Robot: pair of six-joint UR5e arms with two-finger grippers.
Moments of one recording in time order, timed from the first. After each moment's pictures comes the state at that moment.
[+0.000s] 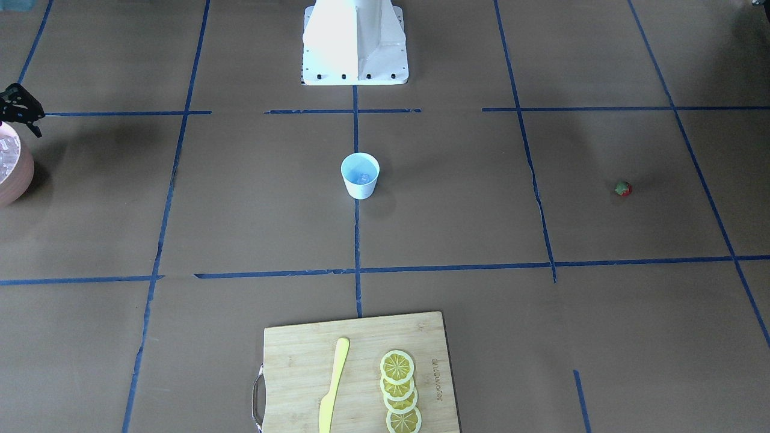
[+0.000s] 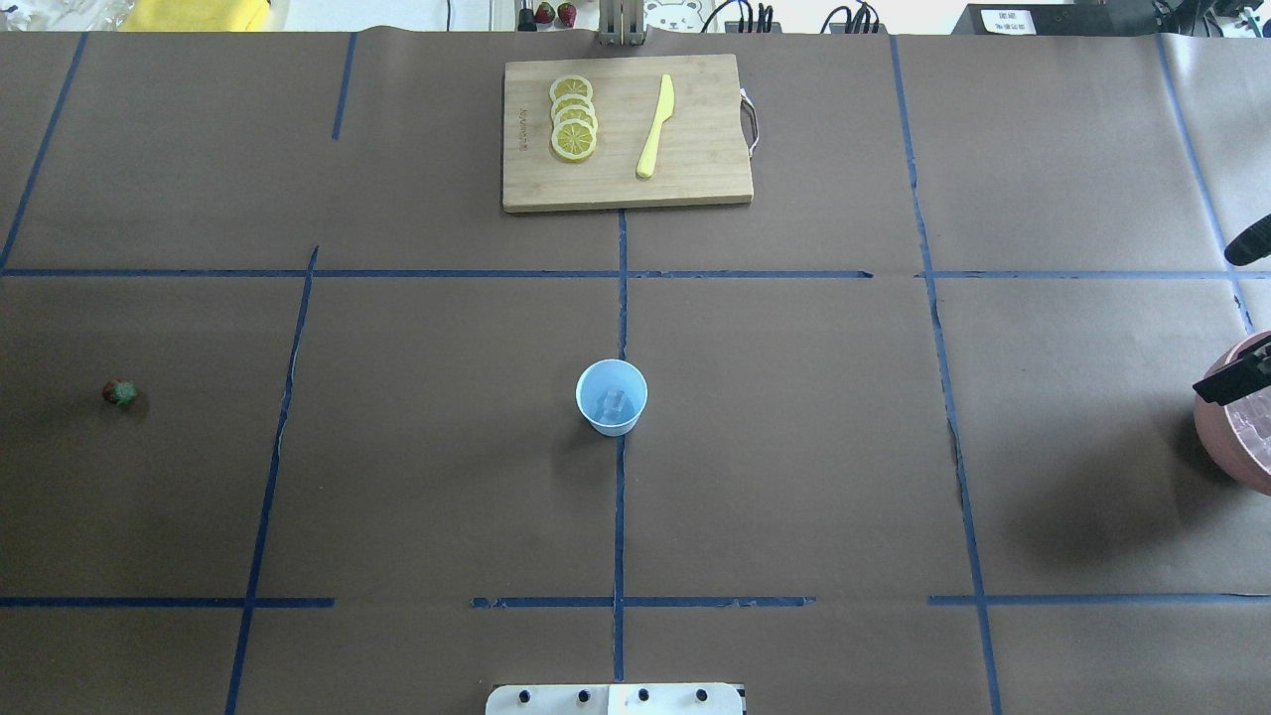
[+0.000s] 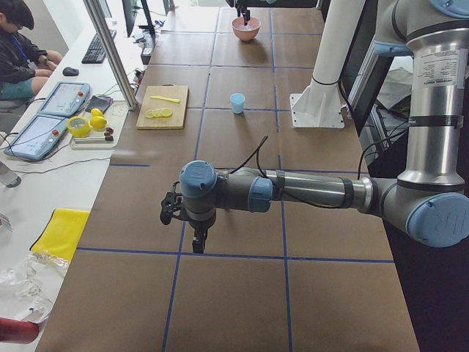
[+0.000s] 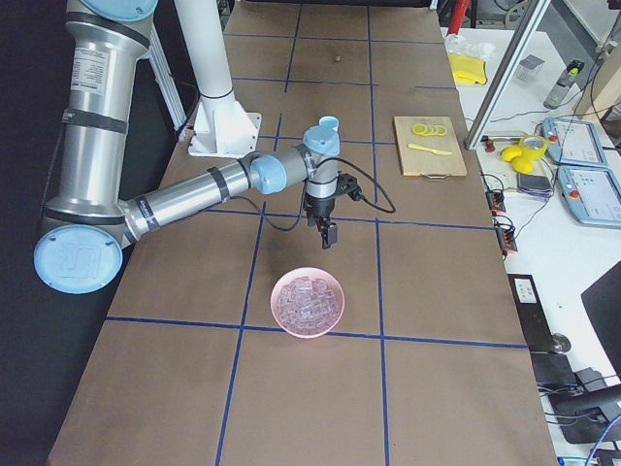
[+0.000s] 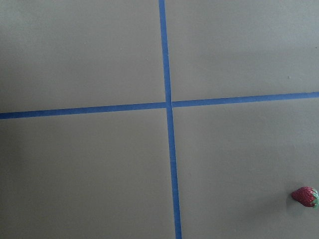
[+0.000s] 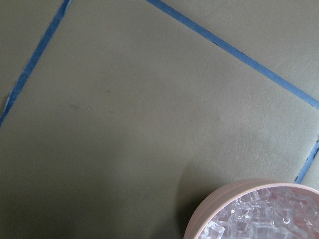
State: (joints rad) left arm -1.59 -1.53 -1.70 -1.58 -2.38 0.02; right arm 1.08 -1.78 2.07 -1.49 2.13 0.11
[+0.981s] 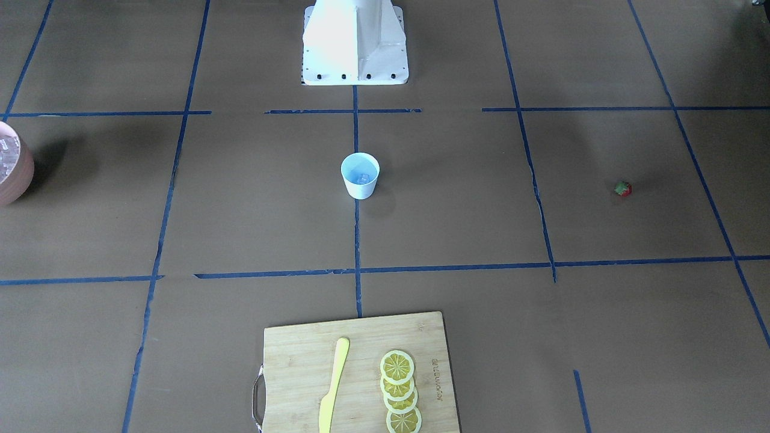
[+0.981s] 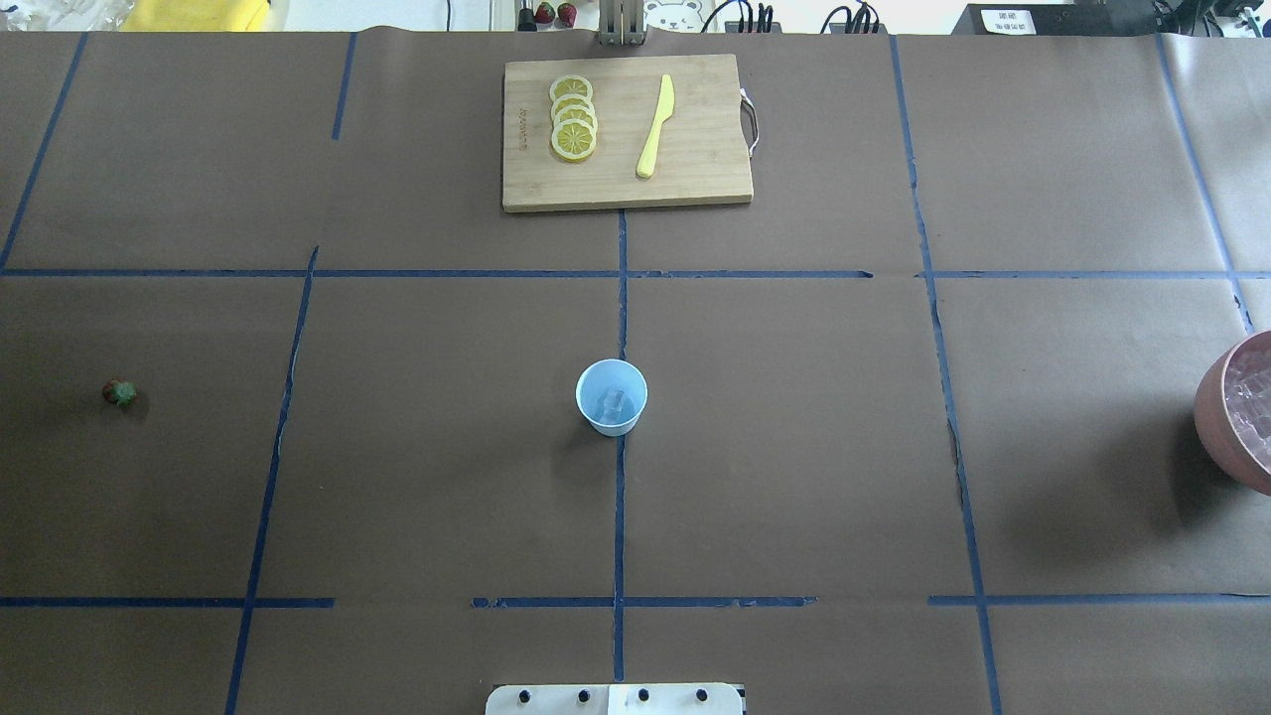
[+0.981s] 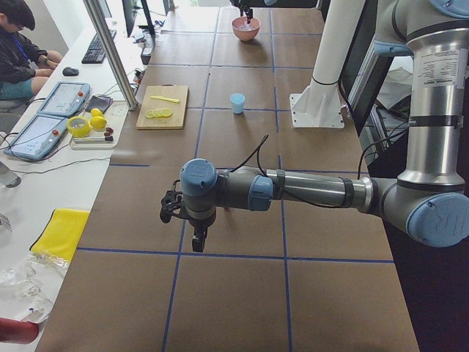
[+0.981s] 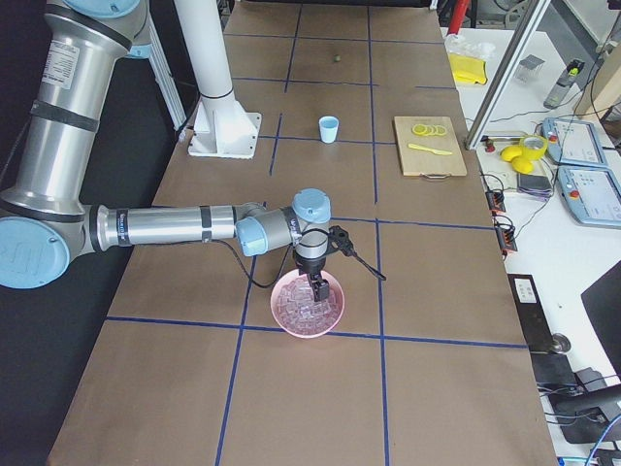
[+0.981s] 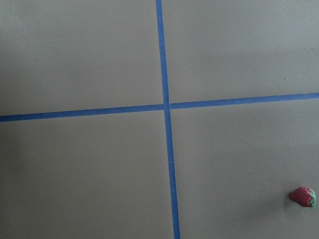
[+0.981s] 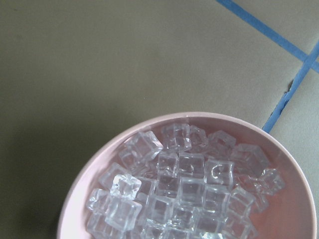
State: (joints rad) left arm -1.59 -1.52 -1.71 -1.58 -2.38 0.02; right arm 1.20 -1.86 1.88 -1.32 2.17 -0.09
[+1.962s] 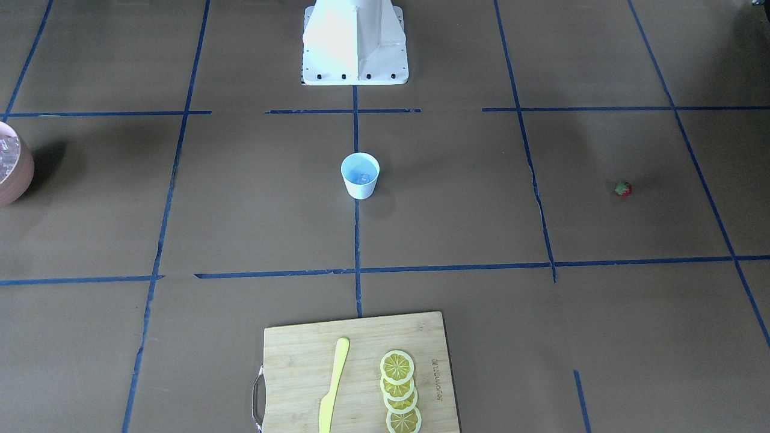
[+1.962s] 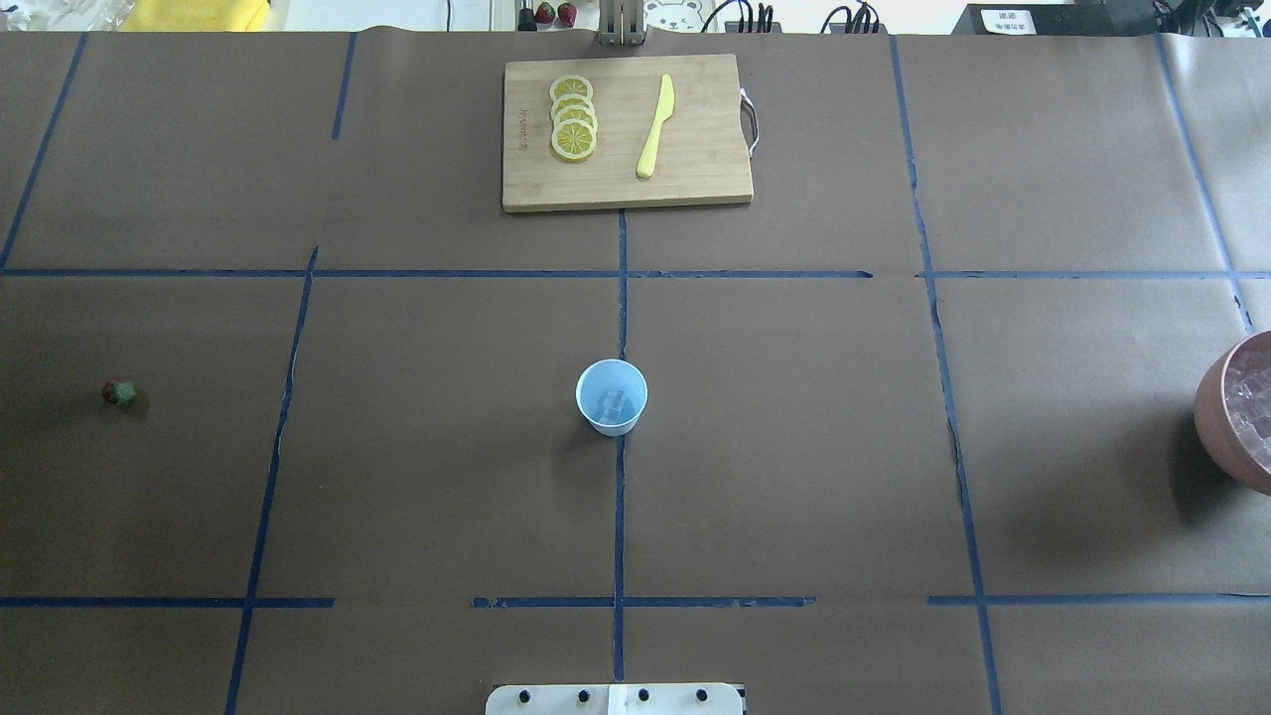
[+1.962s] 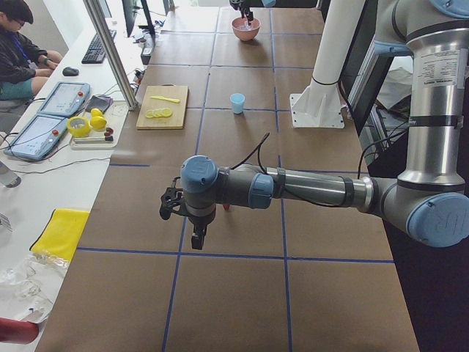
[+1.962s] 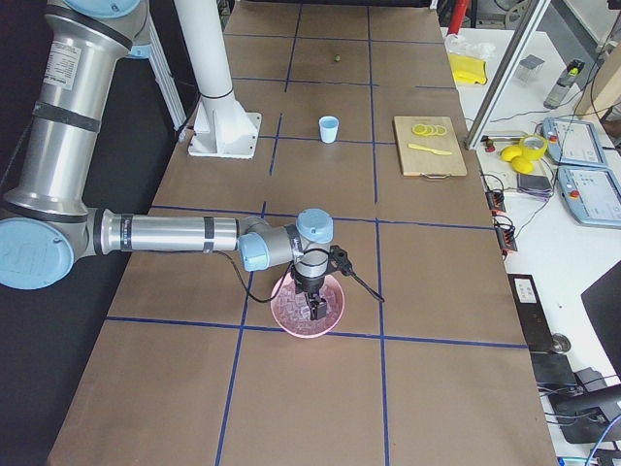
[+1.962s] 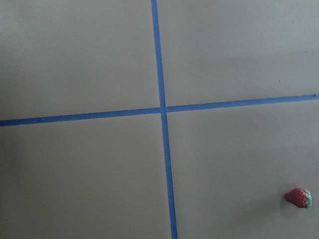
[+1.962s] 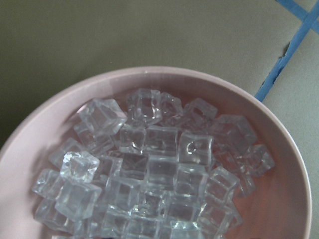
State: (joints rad) left arm -1.59 -1.52 -1.73 -1.58 -2.38 0.02; right arm 1.19 -1.85 1.79 -1.32 2.15 -0.13
